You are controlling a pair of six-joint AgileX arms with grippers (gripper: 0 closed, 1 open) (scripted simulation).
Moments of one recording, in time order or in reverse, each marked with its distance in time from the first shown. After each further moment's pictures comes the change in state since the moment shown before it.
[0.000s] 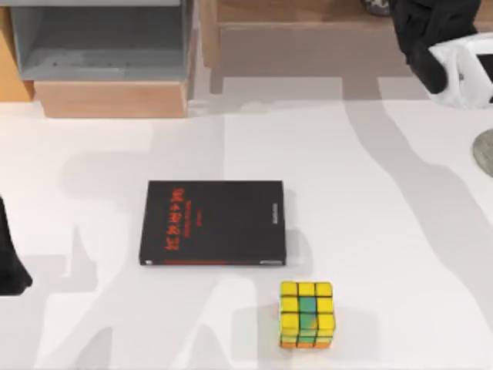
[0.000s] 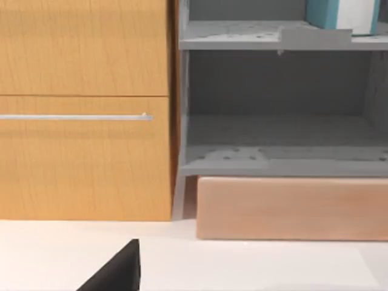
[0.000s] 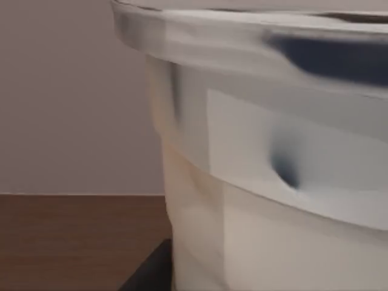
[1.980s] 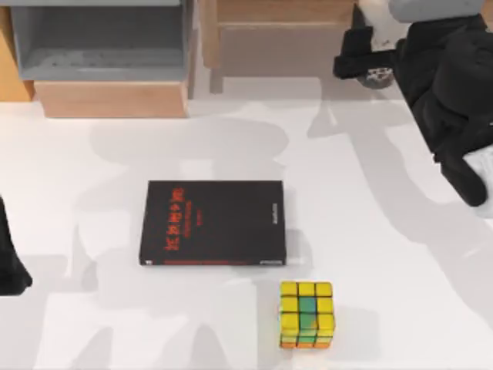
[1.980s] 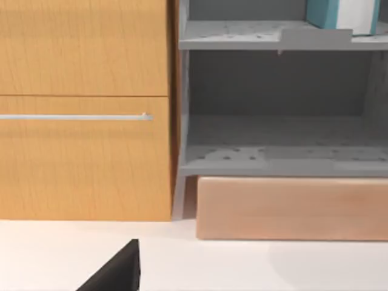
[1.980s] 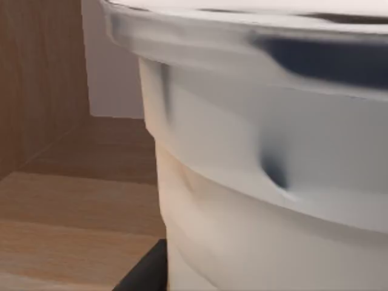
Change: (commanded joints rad) left arm 0.000 0.000 0.000 0.000 0.000 0.000; right arm 0.083 -0.291 -0.566 0.306 -0.113 0.000
